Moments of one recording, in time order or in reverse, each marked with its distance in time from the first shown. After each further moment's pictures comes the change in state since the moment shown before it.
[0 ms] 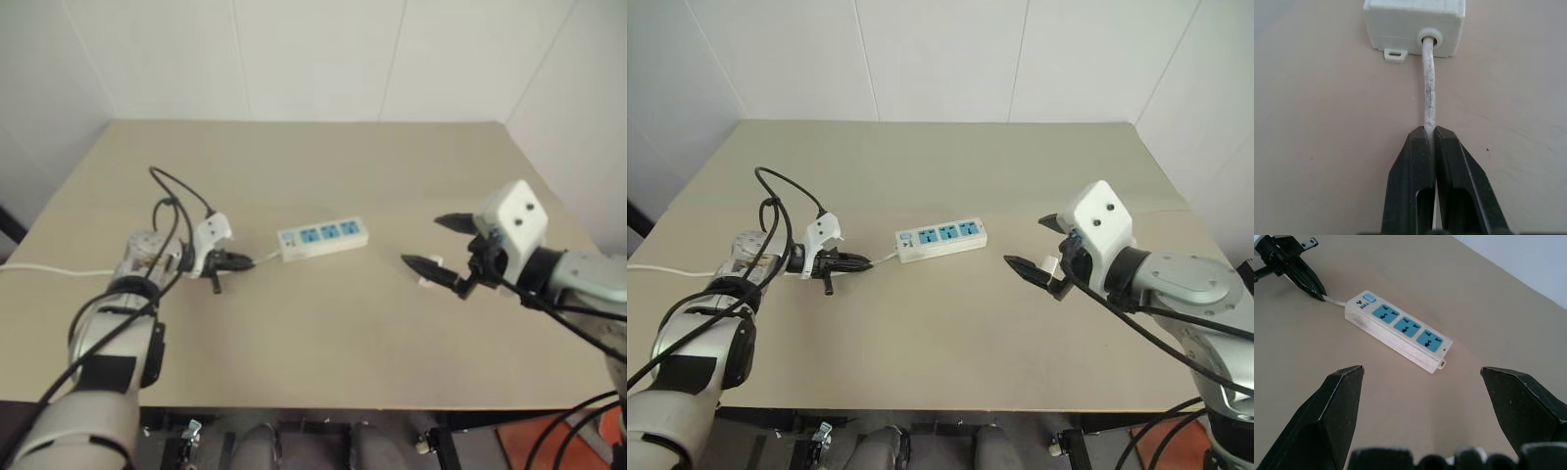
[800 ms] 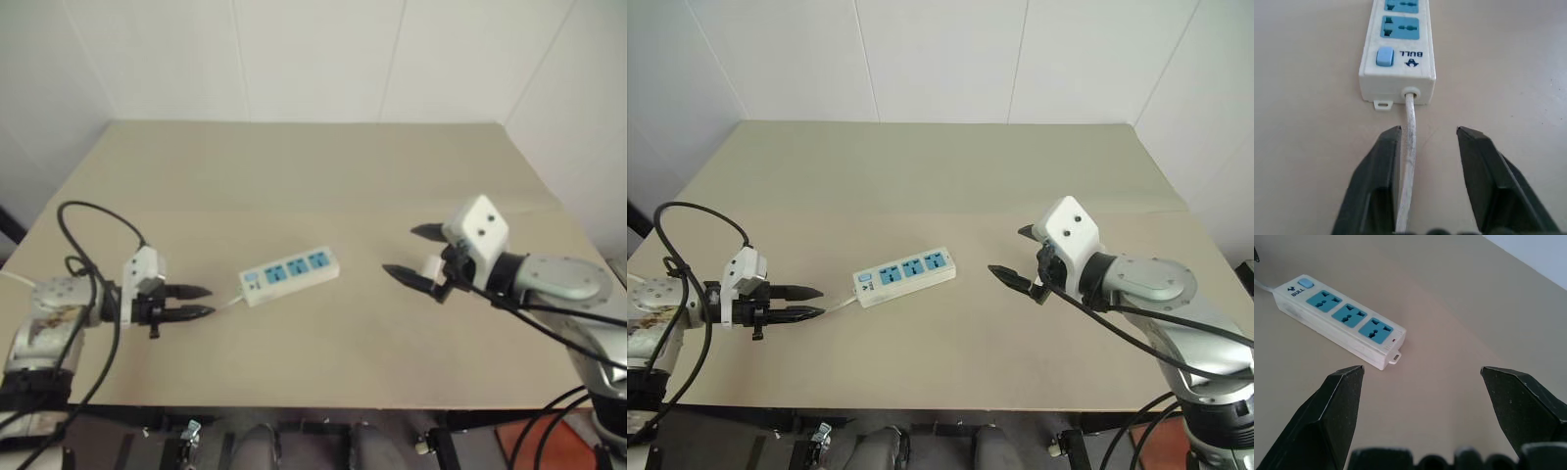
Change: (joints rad) left arm 0.719 0.283 0.203 -1.091 -0.437 0.510 -0.154; right arm -0.017 0.045 0.155 0.101 -0.089 -0.129 0.034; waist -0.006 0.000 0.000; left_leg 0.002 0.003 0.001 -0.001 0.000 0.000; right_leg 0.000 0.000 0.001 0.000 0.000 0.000
